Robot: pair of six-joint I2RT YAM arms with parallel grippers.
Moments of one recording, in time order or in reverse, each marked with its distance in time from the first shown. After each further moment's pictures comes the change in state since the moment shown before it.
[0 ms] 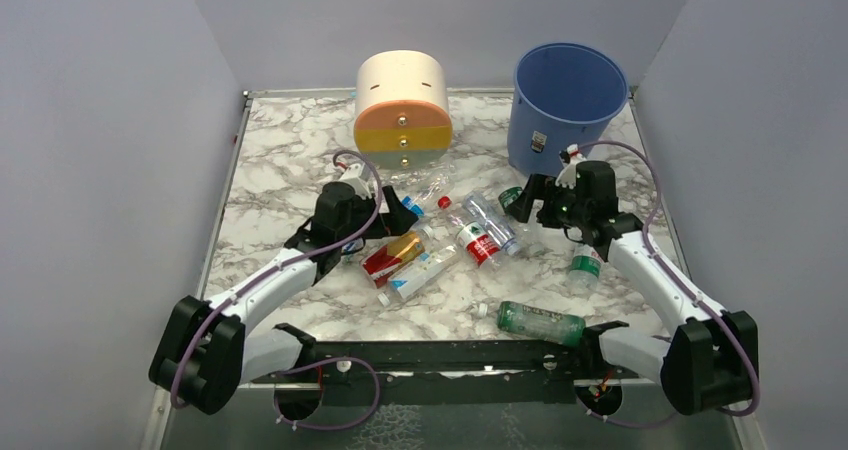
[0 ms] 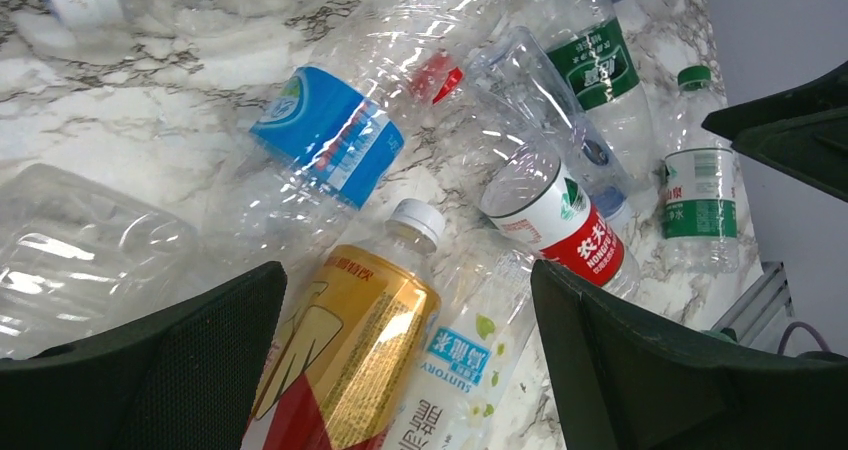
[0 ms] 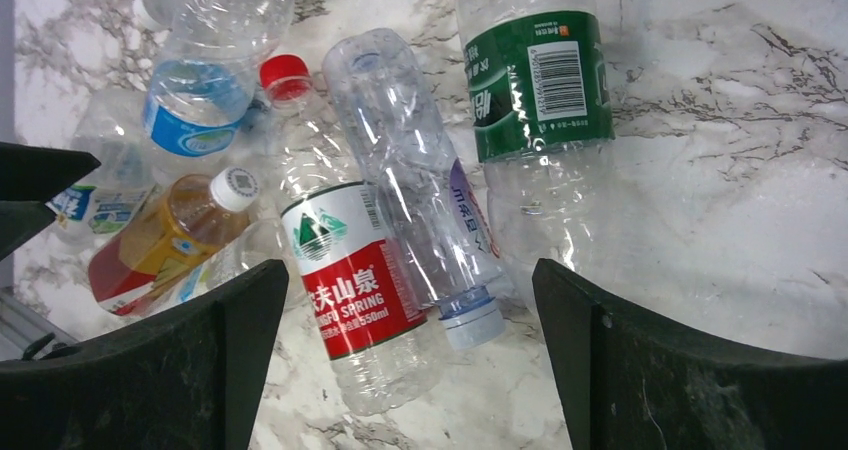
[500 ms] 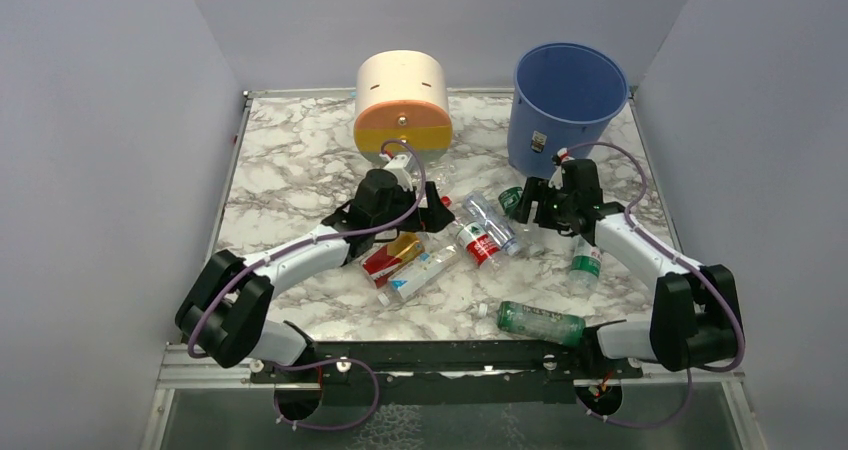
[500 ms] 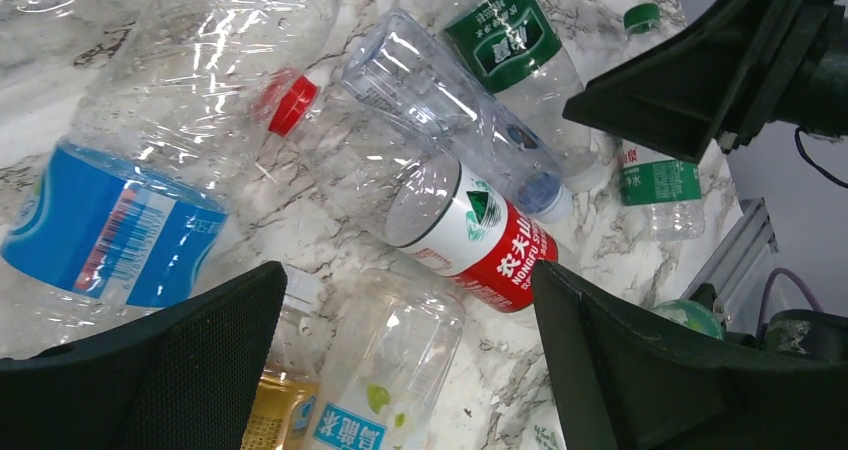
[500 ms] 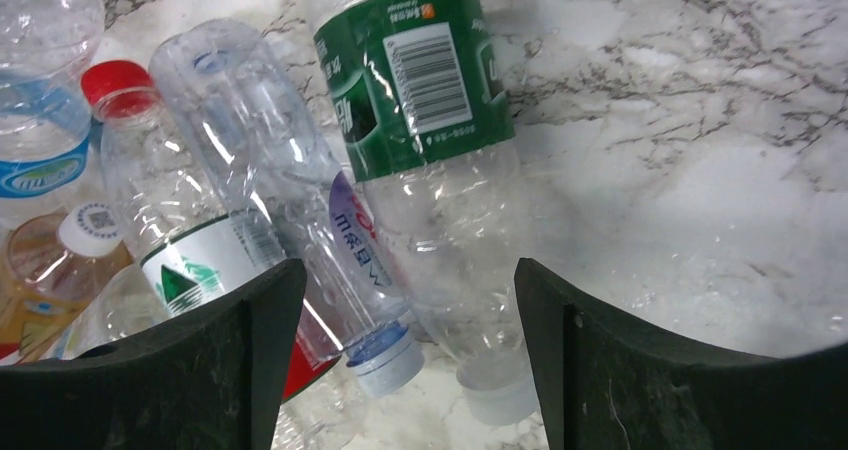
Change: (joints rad) left arm -0.175 0.268 0.208 0.047 -0.008 0.011; right arm 0.000 0.204 0.015 0.011 0.109 -0.027
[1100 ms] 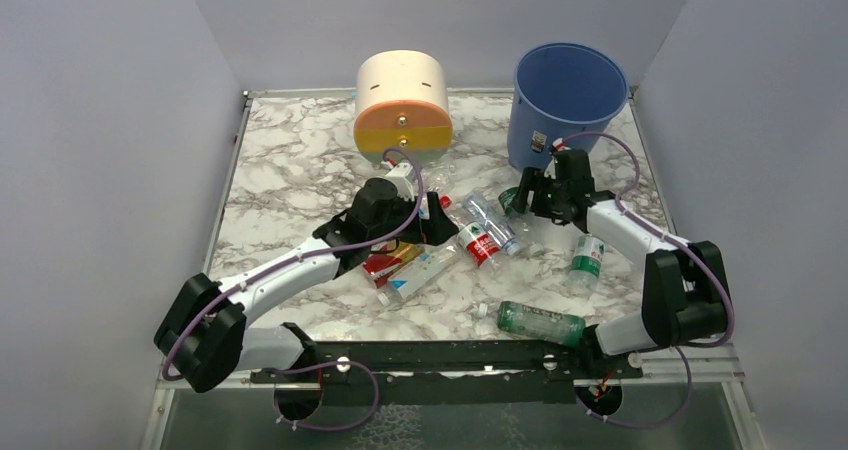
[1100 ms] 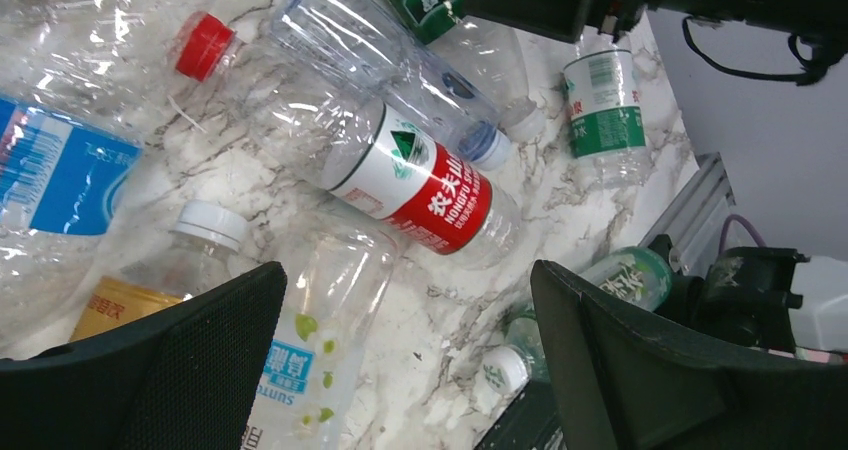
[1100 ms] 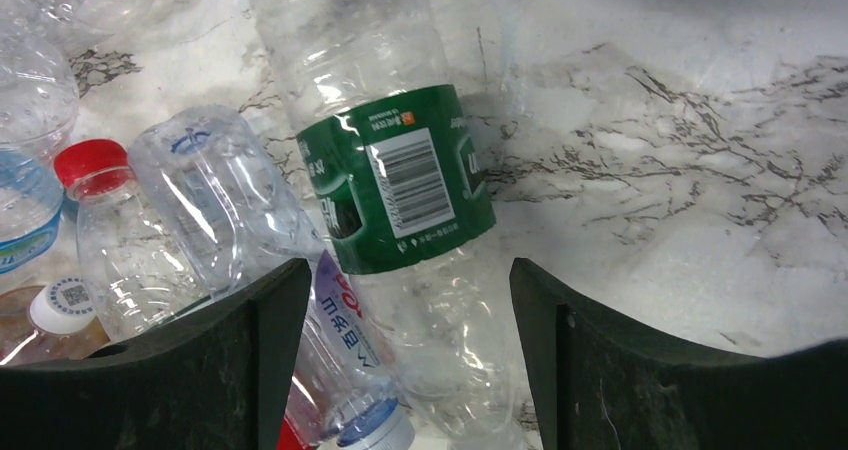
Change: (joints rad) left arm -0.092 -0.129 -0.011 -0.108 -0.012 -0.030; right arm 0.013 0.126 0.082 0.050 0.087 -0.006
